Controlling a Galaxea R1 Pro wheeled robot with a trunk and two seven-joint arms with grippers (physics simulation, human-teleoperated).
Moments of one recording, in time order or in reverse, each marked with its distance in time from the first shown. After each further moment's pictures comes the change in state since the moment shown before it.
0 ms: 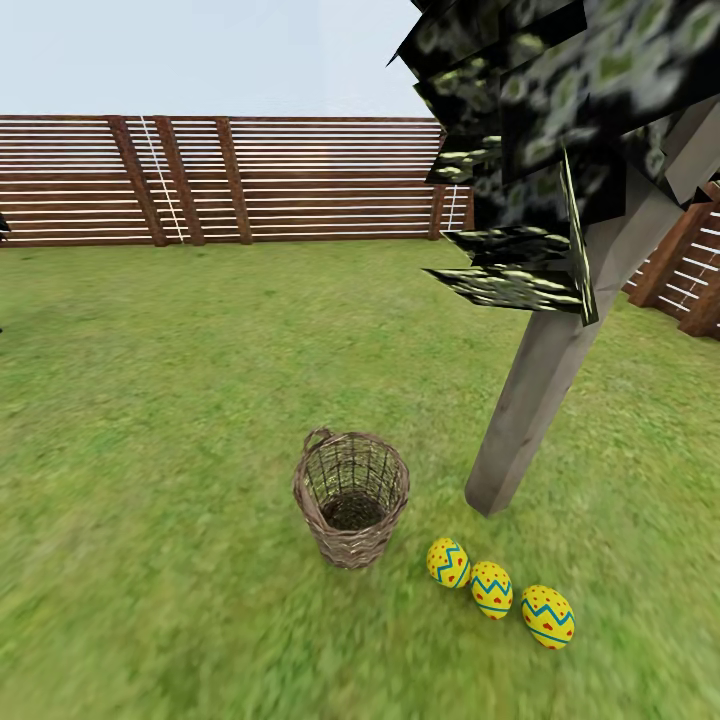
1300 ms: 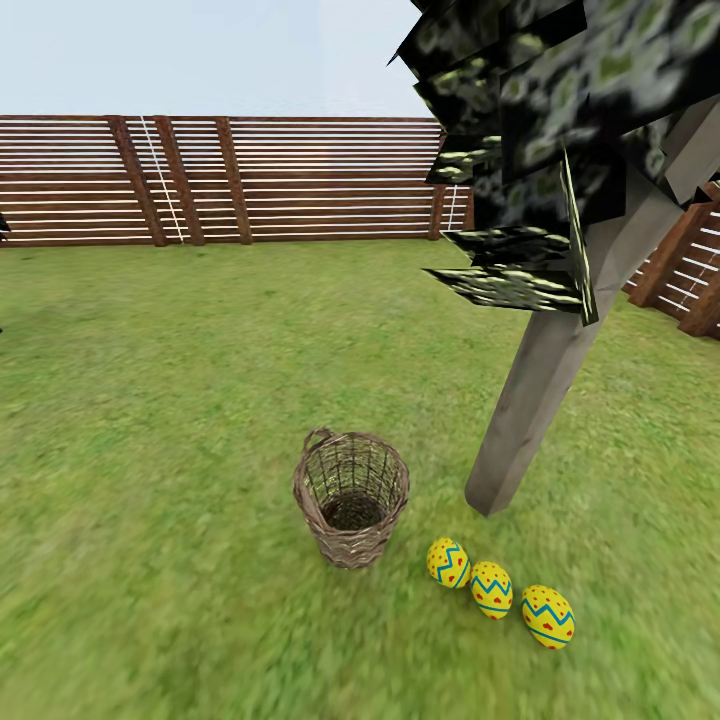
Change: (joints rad) left arm 0.000 0.000 0.000 0.000 0.000 0.000 0.000; right arm 0.000 0.000 0.000 0.000 0.000 0.000 0.000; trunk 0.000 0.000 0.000
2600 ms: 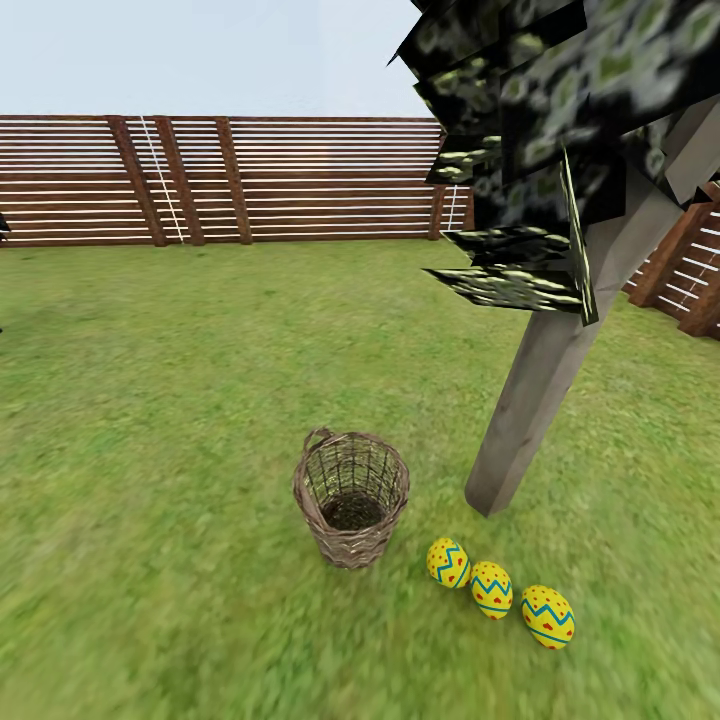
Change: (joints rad) left arm 0.000 0.000 0.000 0.000 0.000 0.000 0.000; right arm 0.000 0.000 0.000 0.000 0.000 0.000 0.000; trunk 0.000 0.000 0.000
